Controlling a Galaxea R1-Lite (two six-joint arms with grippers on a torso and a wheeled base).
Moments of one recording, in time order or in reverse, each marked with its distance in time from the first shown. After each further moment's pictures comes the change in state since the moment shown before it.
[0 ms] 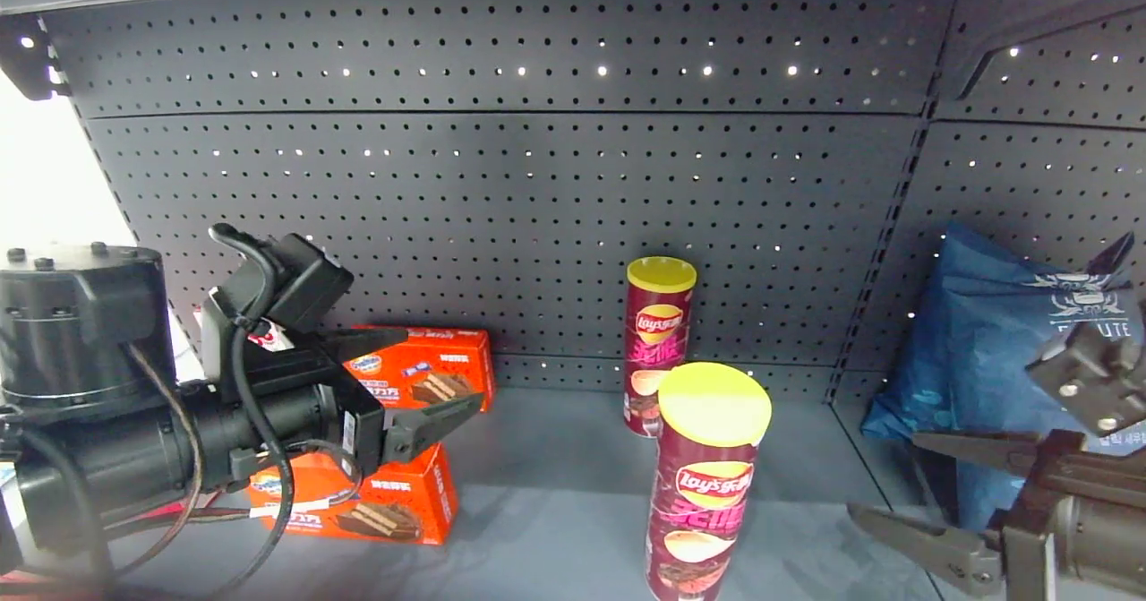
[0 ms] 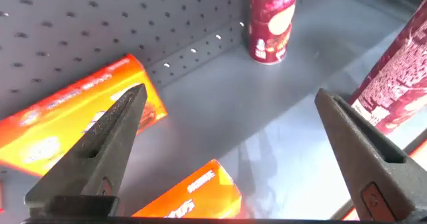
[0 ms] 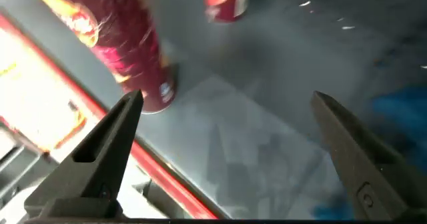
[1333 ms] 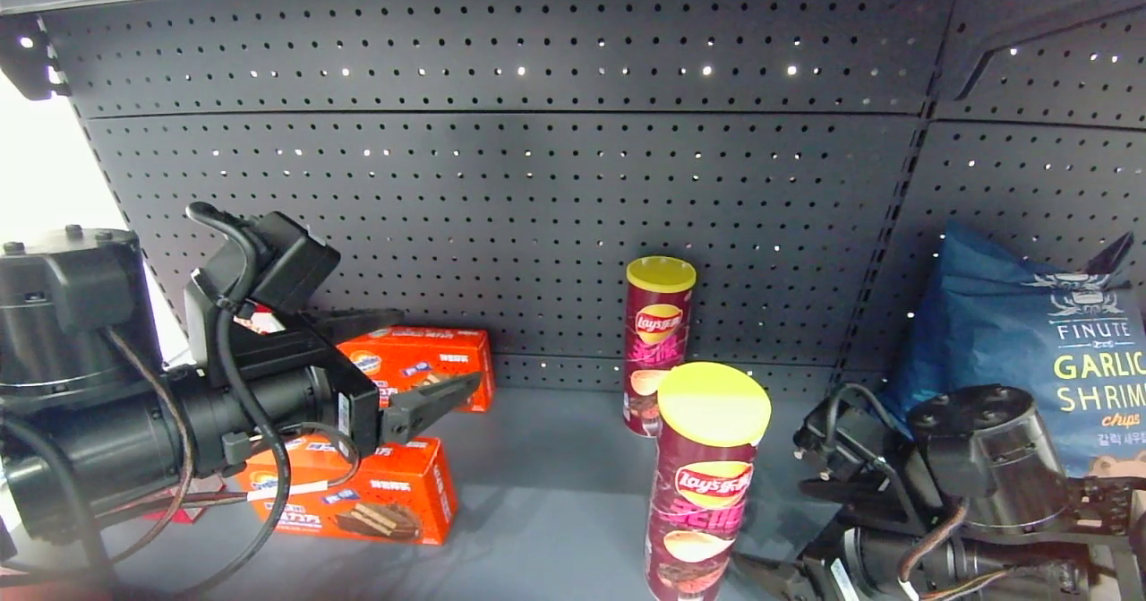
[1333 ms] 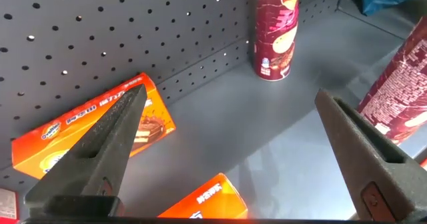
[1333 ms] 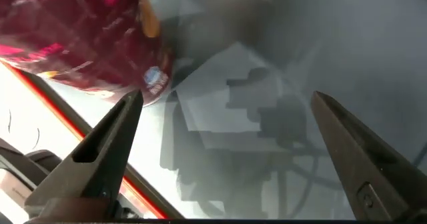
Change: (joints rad) left arm 0.004 -0.002 -0.015 -0.033 0.002 0.000; right arm 0.101 0.397 0.027 -0.204 -0.093 -0.011
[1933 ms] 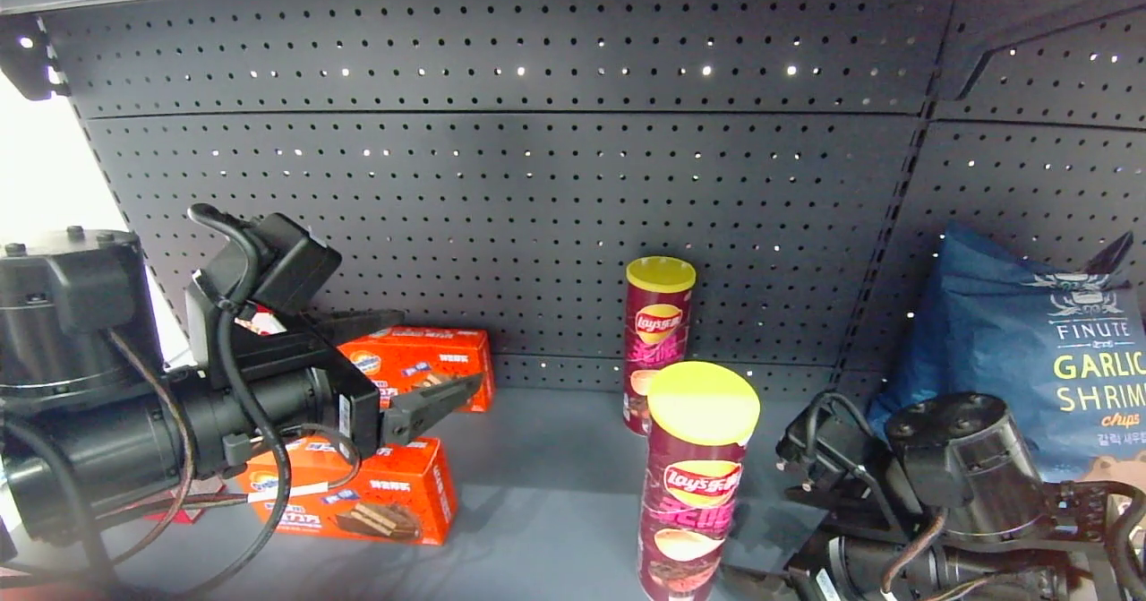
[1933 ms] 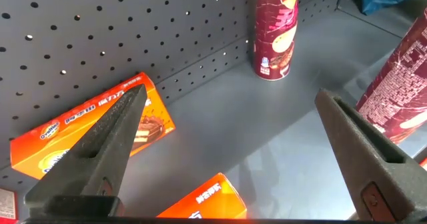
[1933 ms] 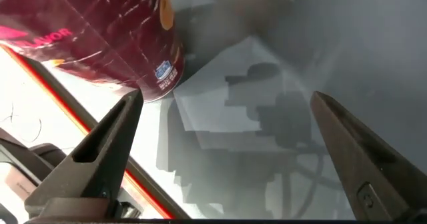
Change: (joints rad) left arm 0.000 0.000 0.001 0.001 0.000 0.000; right arm 0.031 0.029 -0.011 -0.002 0.000 0.000
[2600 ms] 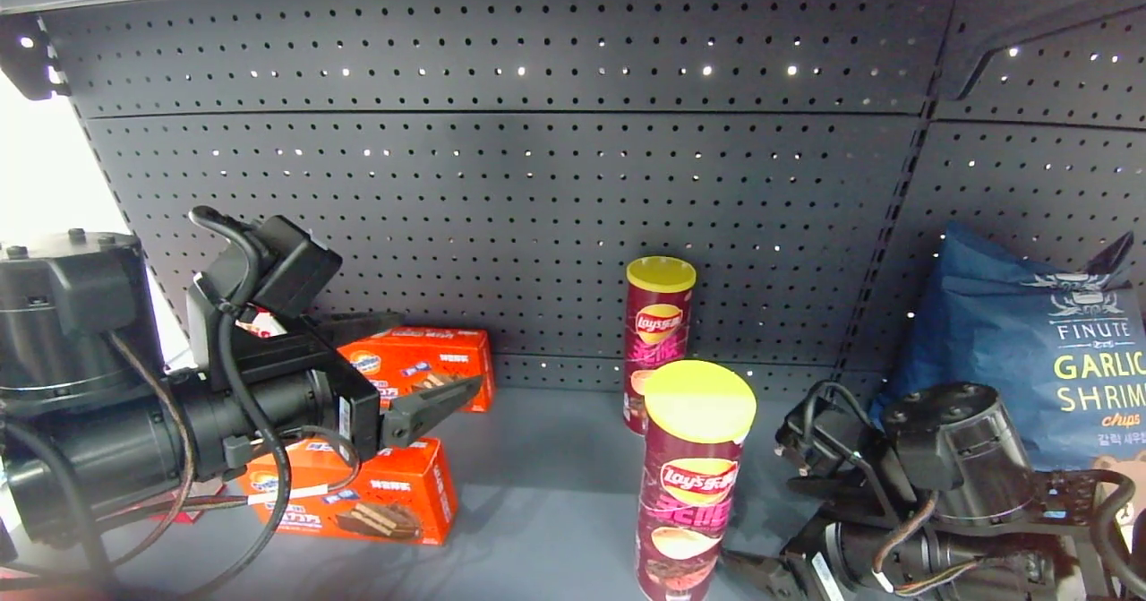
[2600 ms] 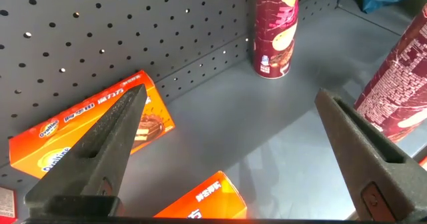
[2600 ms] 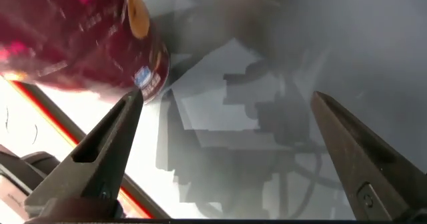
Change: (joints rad) left arm 0.000 0.000 0.004 0.000 0.000 0.000; right arm -0.026 0.017 -0.019 -0.001 -0.008 0.000
